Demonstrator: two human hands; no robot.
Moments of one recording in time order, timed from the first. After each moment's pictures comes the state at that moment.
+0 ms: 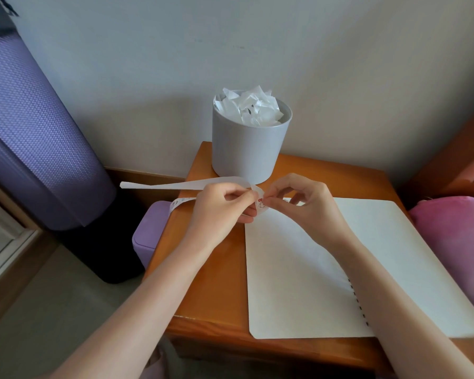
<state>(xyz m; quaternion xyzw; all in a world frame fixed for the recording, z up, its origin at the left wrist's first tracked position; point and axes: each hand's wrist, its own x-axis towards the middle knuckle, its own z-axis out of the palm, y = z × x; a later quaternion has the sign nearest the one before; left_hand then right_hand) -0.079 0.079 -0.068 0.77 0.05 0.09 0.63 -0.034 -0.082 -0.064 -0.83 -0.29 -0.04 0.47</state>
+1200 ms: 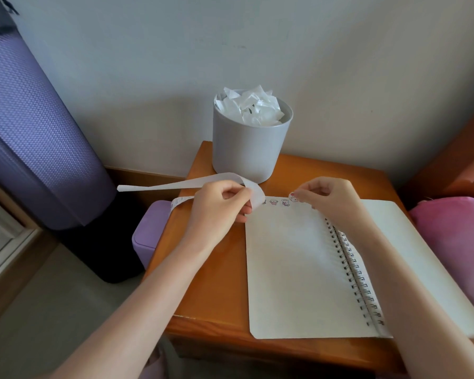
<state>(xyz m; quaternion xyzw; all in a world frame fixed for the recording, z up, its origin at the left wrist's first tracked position) -0.078 0.080 -0.070 0.78 0.08 0.11 0.61 -0.014 -0.111 -0.065 -0.88 -0.07 0.01 0.48</state>
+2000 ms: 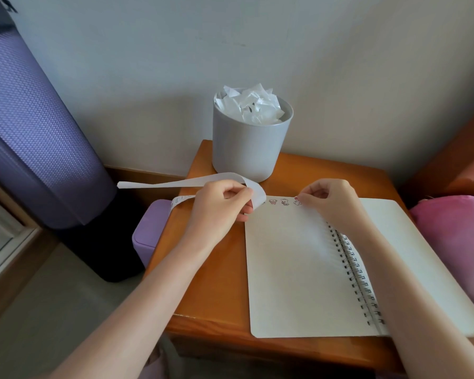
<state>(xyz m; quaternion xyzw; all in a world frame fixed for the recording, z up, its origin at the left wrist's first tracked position) -0.078 0.080 -0.070 0.78 0.08 0.10 0.61 -0.004 -0.118 -0.076 -0.92 -0.07 -0.02 0.38</state>
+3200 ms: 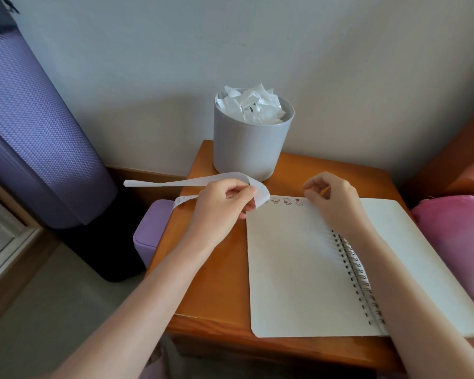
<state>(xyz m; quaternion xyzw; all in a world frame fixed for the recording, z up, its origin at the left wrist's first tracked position) -0.082 0.080 -0.066 0.79 0.04 0.11 0.60 -0.006 -0.116 -0.079 -0.93 -0.10 -0.07 0.36</state>
